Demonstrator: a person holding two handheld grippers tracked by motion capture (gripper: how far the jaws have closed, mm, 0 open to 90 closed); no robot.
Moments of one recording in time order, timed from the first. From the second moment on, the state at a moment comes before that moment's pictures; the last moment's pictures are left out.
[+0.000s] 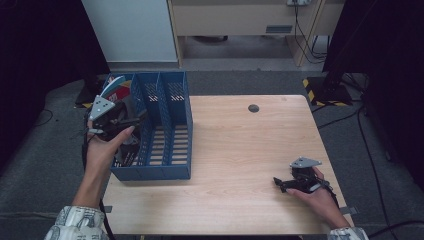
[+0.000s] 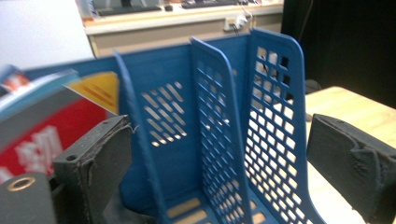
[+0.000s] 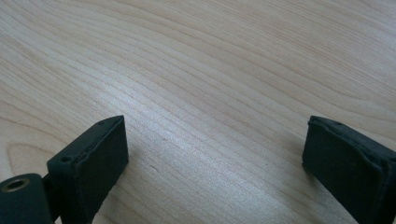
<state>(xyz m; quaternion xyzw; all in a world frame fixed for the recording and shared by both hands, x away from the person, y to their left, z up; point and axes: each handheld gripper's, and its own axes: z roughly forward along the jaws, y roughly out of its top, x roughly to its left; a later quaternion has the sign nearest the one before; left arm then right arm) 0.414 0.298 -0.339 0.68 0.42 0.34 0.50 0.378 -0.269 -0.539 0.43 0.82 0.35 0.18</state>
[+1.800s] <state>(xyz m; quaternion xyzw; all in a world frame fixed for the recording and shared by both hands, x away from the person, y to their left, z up) 0.402 0.082 -0.443 0.79 0.33 0.16 0.48 0.378 -0.268 -0.539 0.43 0.82 0.35 0.17</state>
